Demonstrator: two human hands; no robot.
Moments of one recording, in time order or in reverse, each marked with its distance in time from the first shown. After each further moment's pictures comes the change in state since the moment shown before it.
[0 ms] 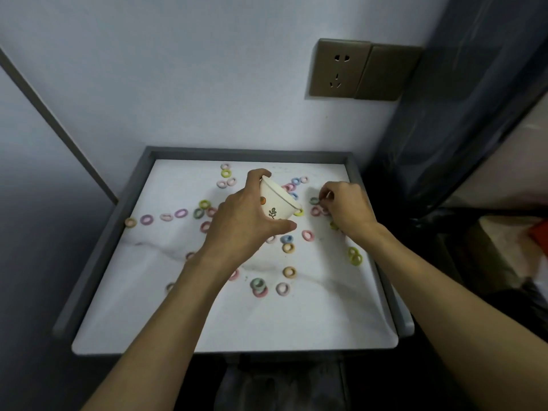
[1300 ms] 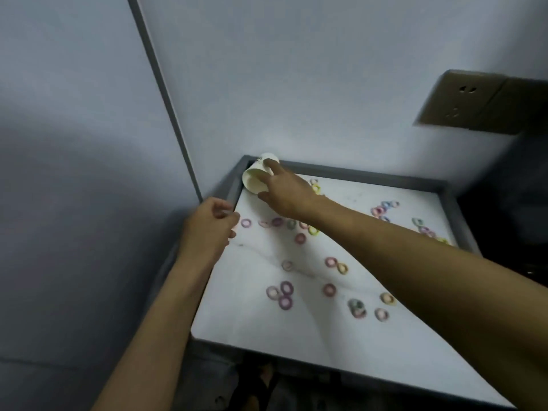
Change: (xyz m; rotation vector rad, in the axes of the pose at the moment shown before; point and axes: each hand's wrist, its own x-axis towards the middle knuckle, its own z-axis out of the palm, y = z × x) left_hand -0.032 -0.141 -0.128 -0.442 0.308 -0.455; right_hand 0.029 -0.266 0.068 -0.248 -0.198 -0.623
